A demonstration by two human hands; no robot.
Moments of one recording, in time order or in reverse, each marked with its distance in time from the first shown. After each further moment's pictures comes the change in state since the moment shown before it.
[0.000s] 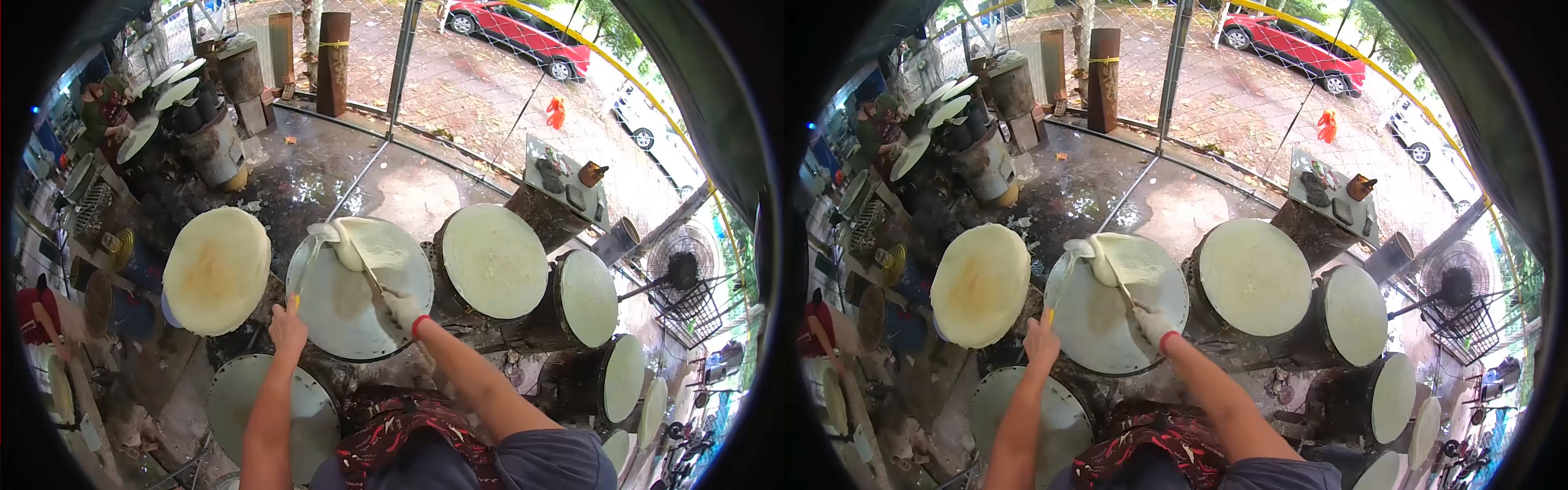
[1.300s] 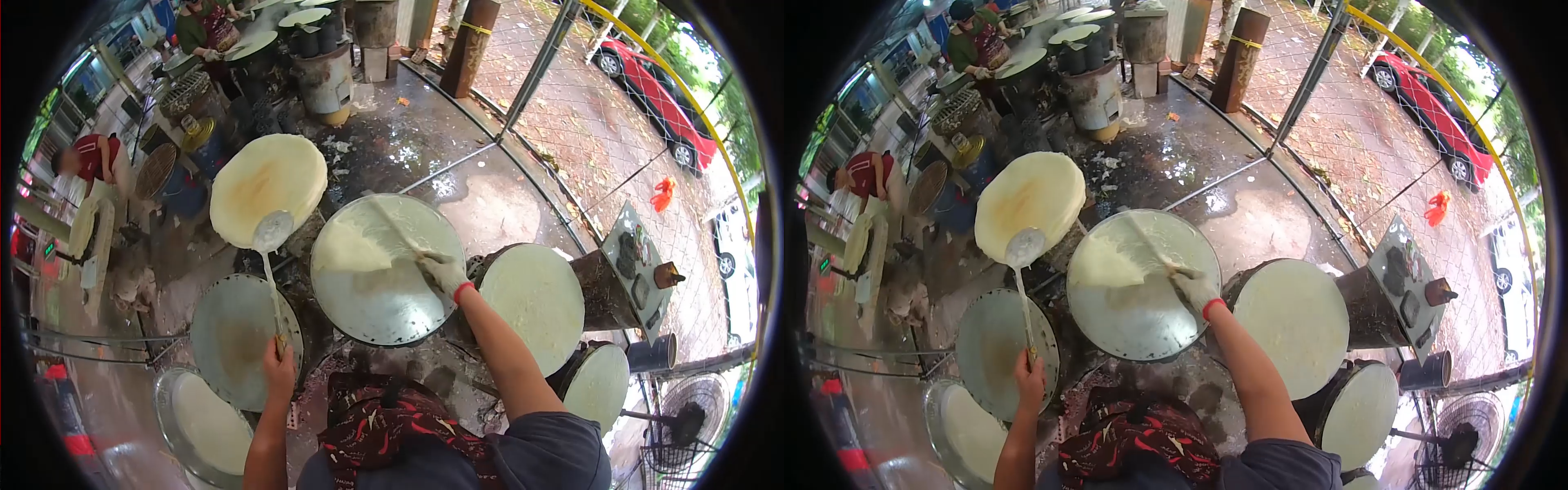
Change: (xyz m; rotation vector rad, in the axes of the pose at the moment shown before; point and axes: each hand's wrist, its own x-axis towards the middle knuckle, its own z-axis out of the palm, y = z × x) left_hand -0.195 0.056 0.002 -1.099 0.407 -0.561; right_hand 0.129 -0.019 -0.051 0.109 -0.556 -0.042
